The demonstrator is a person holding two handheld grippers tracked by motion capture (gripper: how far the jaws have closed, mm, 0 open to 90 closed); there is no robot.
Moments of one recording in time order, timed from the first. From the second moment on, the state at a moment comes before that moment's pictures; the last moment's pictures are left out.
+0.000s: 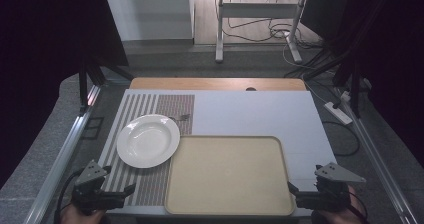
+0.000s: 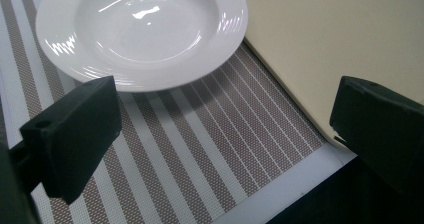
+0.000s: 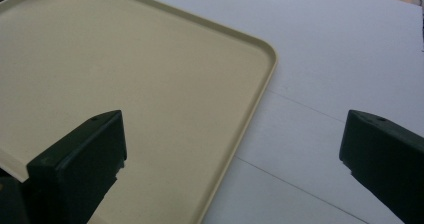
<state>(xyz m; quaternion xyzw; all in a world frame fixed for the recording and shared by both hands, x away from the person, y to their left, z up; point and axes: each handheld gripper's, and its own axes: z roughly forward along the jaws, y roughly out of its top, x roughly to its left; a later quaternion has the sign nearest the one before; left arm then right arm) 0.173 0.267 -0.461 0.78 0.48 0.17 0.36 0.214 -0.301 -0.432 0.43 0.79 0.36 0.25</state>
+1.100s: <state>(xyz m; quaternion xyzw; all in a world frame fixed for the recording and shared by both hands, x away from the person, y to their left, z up) 0.183 0.267 -0.462 0.79 0.48 0.14 0.35 0.214 -0.299 -0.432 0.42 0.80 0.35 0.25</state>
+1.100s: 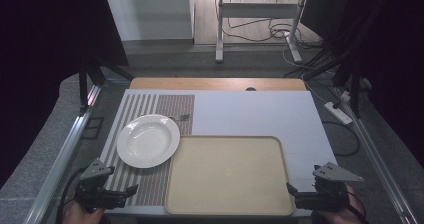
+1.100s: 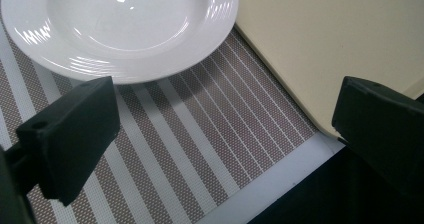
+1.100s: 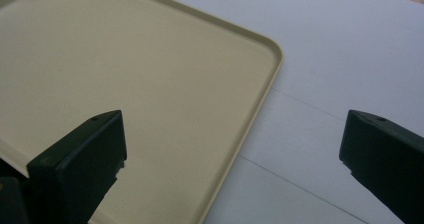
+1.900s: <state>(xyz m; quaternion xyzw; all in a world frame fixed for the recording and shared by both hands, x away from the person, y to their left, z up) 0.211 0.268 -0.470 0.80 0.47 0.13 0.35 0.213 -0.298 -0.433 0.42 0.80 0.35 0.25</state>
